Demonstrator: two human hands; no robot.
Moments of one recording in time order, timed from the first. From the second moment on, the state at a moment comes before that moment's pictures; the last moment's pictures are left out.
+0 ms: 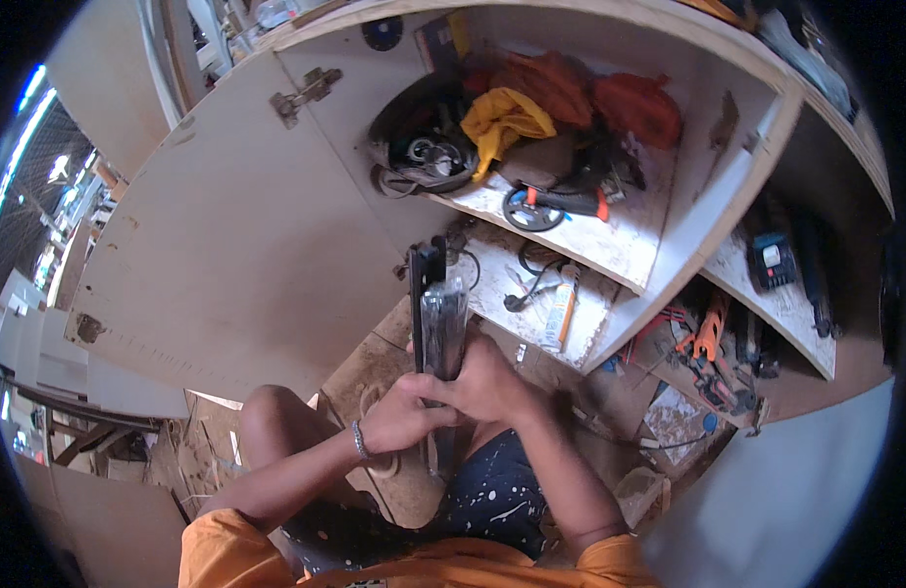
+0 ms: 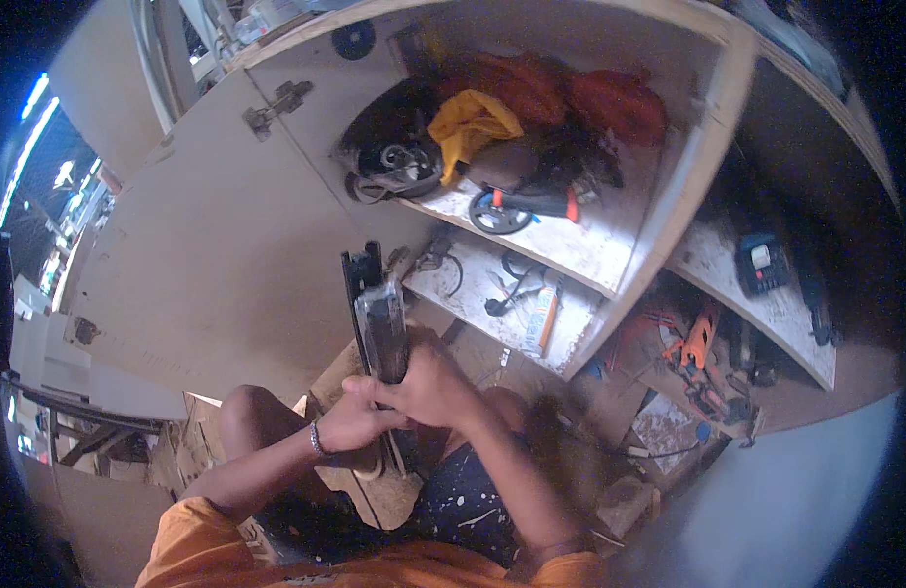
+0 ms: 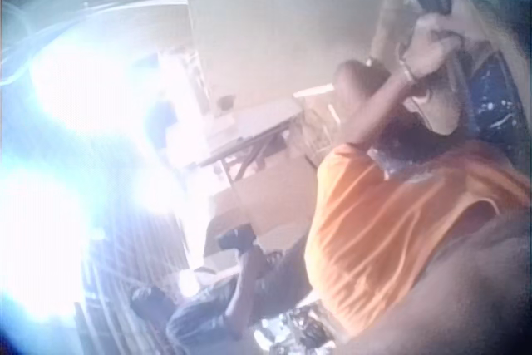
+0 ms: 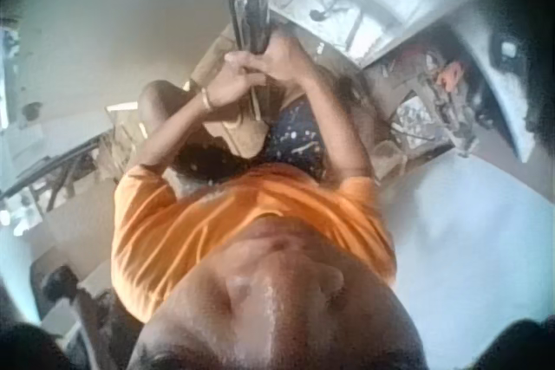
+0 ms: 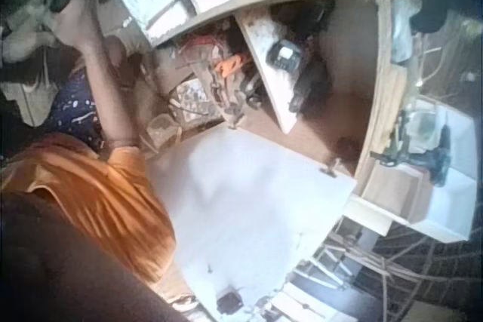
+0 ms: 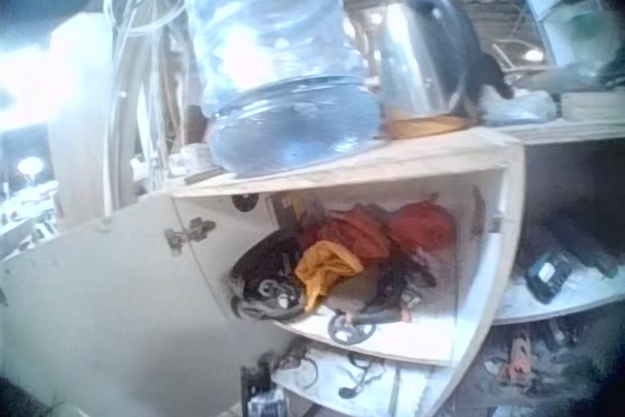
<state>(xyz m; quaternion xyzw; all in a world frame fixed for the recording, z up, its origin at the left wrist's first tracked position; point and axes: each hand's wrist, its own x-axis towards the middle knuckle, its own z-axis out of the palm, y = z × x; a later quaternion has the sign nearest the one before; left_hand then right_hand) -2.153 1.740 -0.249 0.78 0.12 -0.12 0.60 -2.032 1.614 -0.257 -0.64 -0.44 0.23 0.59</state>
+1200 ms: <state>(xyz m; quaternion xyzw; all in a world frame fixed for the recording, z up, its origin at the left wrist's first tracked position) -2.123 1.785 -0.242 0.57 0.33 0.11 0.75 -1.660 1.641 -0.177 -0.90 -0.09 -0.41 0.06</state>
